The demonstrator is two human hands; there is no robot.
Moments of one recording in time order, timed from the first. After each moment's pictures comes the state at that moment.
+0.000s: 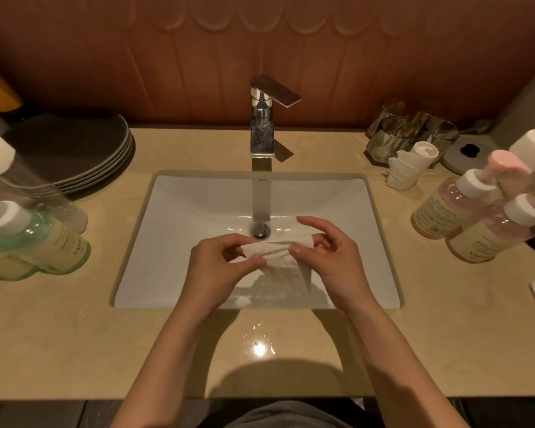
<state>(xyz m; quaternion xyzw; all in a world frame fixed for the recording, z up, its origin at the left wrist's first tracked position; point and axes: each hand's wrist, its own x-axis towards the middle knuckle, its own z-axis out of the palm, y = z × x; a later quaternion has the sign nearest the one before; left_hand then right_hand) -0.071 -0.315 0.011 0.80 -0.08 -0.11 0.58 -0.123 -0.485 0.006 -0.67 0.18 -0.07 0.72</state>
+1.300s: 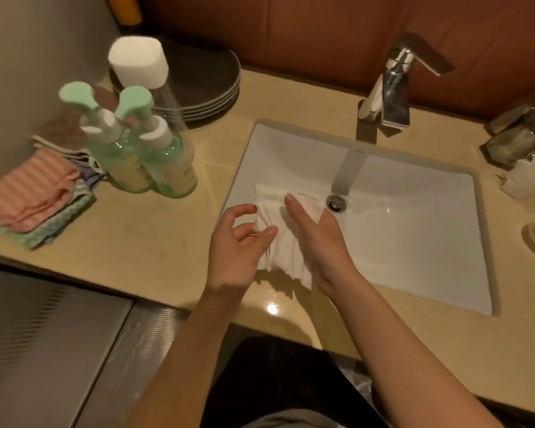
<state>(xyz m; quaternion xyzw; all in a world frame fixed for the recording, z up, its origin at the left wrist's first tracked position) -0.099 -0.189 0.005 0.65 0.14 -0.09 0.75 -0.084 -0.311 0.006 -0.64 0.19 0.10 0.74</state>
